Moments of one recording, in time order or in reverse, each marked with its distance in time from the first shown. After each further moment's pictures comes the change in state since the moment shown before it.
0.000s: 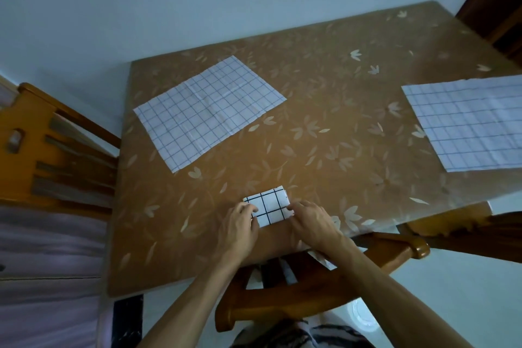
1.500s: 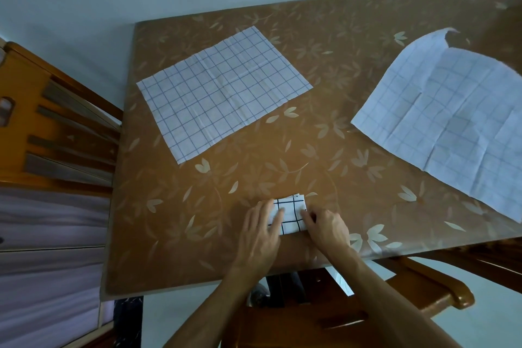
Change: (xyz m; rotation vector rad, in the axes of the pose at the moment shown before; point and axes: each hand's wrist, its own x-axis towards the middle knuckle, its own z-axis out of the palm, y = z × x) left_hand 0.015 -0.018 0.053 0.215 0.161 0.293; right_hand 0.055 0.014 0.036 0.118 0.091 0.344
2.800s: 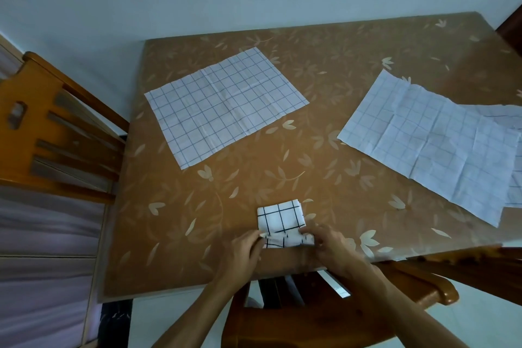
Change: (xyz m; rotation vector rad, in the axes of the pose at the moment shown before) left_hand -0.031 -0.023 -0.026 -0.660 -0.166 -0.280; right_hand -0.040 0.011 -0.045 0.001 -0.363 -0.241
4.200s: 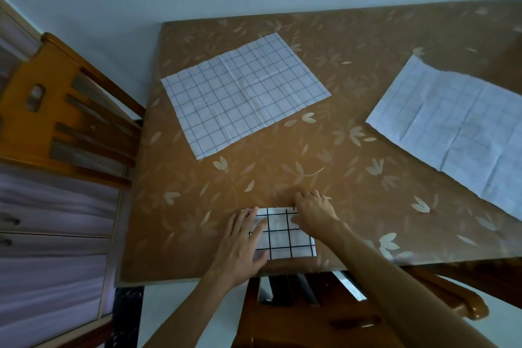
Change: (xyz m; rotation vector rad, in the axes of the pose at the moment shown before) left_hand -0.005 -0.028 -0.029 0.684 -0.178 0.043; right_hand 0.083 -0.067 0.004 -0.613 0.063 -0.089
